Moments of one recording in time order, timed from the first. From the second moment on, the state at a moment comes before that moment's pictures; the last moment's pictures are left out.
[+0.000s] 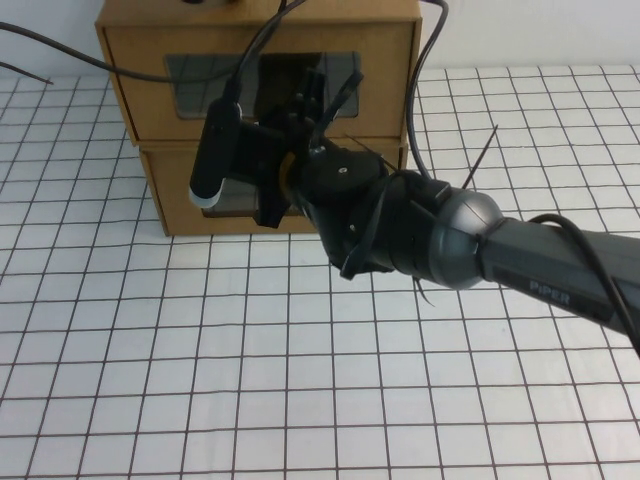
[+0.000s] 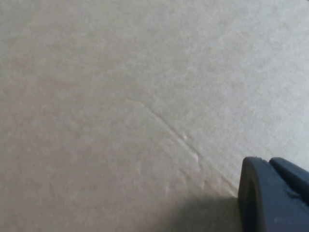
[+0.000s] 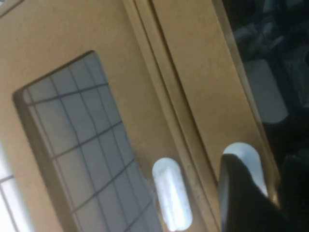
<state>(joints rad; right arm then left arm) 0.85 2.09 -1.69 -1.58 0.39 0.71 -0.18 2.09 -2.33 -0.64 1.13 0.61</state>
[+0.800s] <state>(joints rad) 0.87 2.11 -1.69 -1.54 0.46 0.65 -0.18 2.09 -2.33 -0.64 1.14 0.61</state>
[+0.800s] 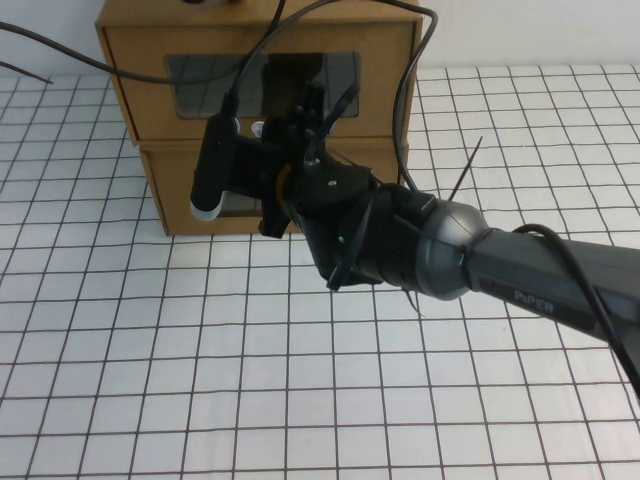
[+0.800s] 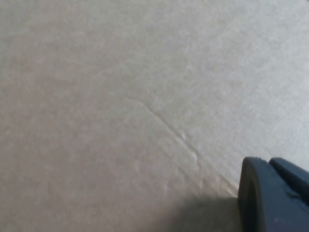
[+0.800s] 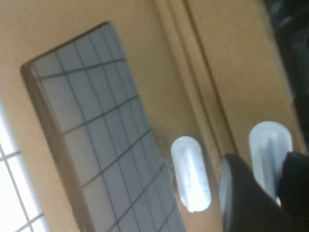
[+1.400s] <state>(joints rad) 0.87 2.12 -1.69 -1.62 0.48 0.66 -0.18 2.08 -2.33 -0.64 1.14 0.61</state>
